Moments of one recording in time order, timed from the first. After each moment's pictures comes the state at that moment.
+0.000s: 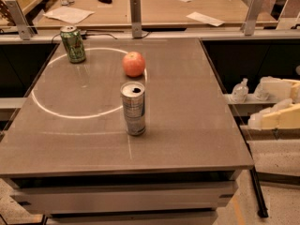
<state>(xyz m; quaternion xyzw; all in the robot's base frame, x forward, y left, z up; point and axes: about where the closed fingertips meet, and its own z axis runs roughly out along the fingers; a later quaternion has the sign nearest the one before) 0.457 -0.240 0.927 -0.35 0.73 0.32 0.49</state>
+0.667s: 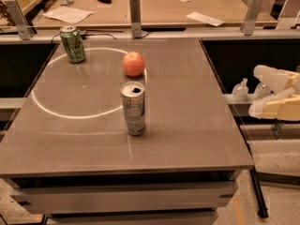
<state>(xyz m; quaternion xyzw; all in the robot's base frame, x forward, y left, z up) 0.452 -0.215 0.971 -0.32 0.66 0.40 0.55</state>
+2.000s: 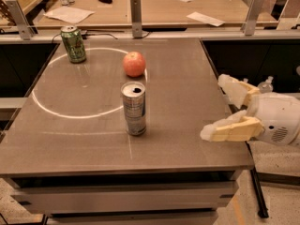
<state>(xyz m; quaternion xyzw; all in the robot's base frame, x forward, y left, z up) 0.439 -0.137 0.946 -0.35 0.61 0.39 0.59</state>
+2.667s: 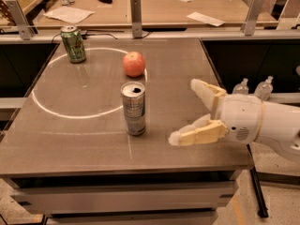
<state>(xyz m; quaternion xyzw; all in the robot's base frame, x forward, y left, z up) 0.450 -0.081 0.920 -0.40 0.62 0.38 0.56</state>
